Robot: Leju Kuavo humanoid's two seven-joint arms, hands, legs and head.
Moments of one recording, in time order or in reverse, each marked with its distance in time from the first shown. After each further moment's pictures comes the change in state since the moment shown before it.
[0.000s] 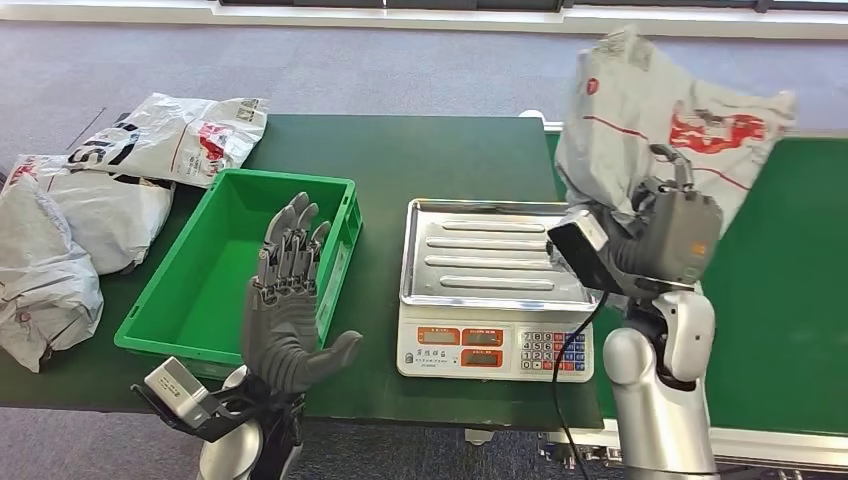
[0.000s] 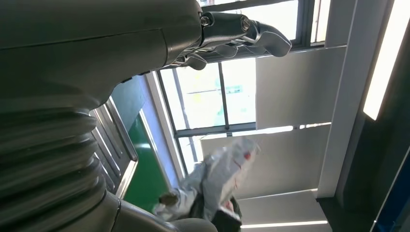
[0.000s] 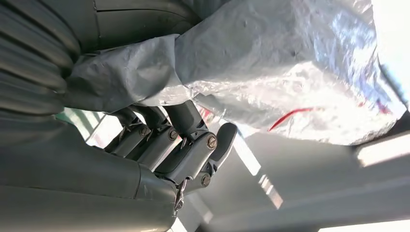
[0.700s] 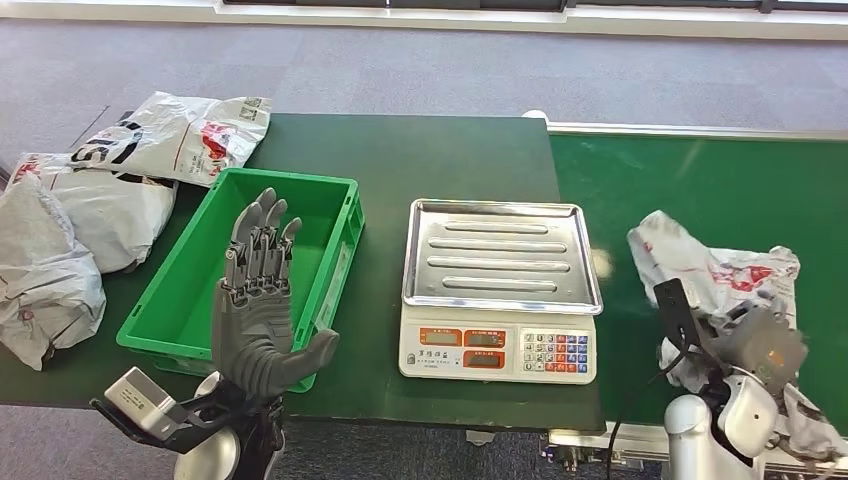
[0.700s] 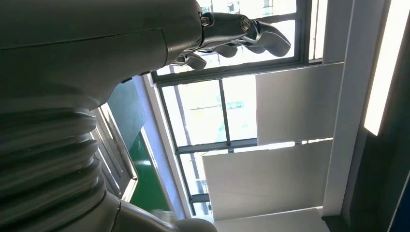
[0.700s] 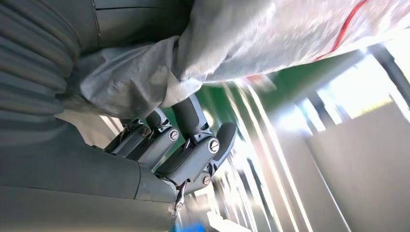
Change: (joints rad) left arm 0.044 -0.005 0.039 -0.097 -0.025 0.005 0.037; right arm 0.144 -0.070 -0.421 0.181 0.160 -0.074 0.201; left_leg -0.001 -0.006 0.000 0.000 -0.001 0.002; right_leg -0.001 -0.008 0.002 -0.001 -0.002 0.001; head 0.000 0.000
